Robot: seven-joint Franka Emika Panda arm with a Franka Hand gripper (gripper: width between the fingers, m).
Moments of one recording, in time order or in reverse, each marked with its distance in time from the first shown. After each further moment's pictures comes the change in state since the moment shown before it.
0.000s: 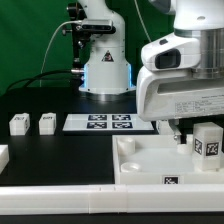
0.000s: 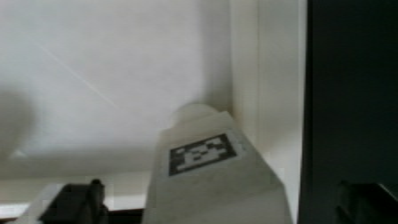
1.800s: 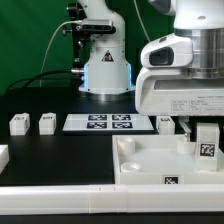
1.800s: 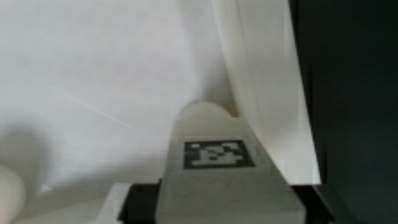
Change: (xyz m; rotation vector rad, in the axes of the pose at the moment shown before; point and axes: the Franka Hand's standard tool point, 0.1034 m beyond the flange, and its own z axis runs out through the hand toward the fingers) arm 0.001 0.000 0.000 -0.001 0.010 0.431
